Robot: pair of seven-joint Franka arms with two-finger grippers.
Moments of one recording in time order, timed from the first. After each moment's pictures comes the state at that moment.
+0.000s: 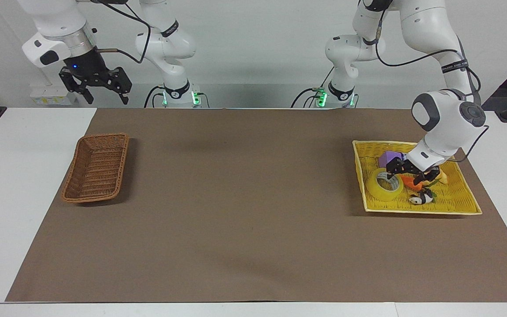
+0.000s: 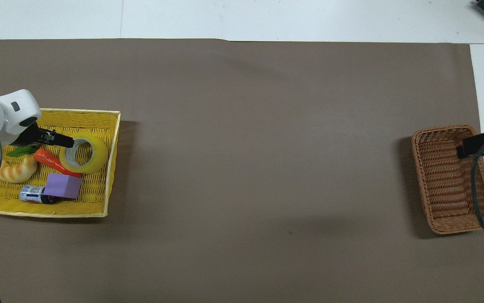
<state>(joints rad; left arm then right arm) -0.01 0.20 0.09 -2.01 -0.10 2.20 0.43 -0.02 -0.04 -0.02 -1.51 -0.01 1.43 -0.01</state>
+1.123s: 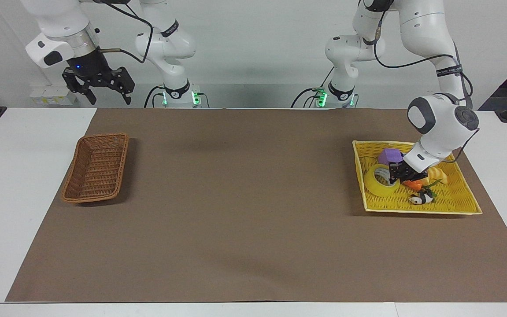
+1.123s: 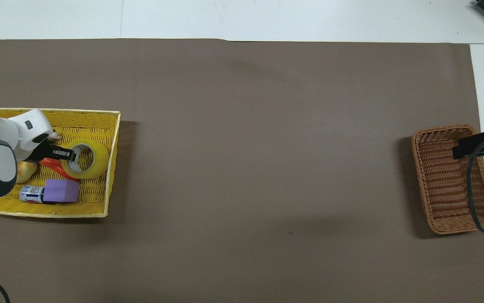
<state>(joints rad) 0.00 0.20 0.09 -2.05 -0.15 2.24 0.43 -0.01 -0.04 -0.02 -1.52 0.03 1.44 -0.01</state>
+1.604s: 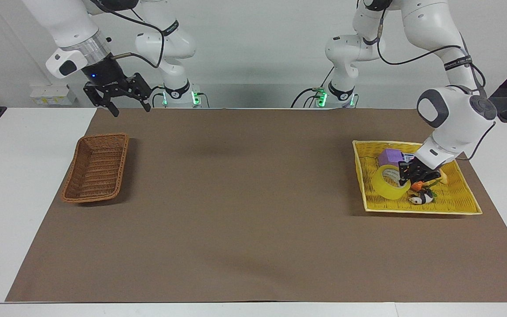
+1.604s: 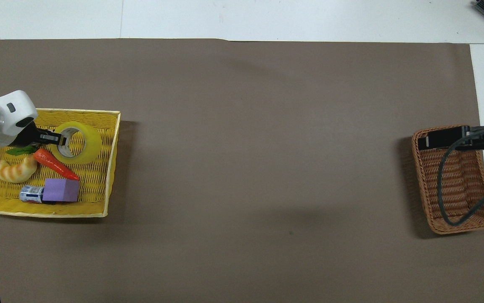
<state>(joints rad) 0.00 0.18 0.09 -1.93 -0.15 2.15 0.43 -0.01 -0.10 -0.02 -1.69 0.27 1.67 -0.01</state>
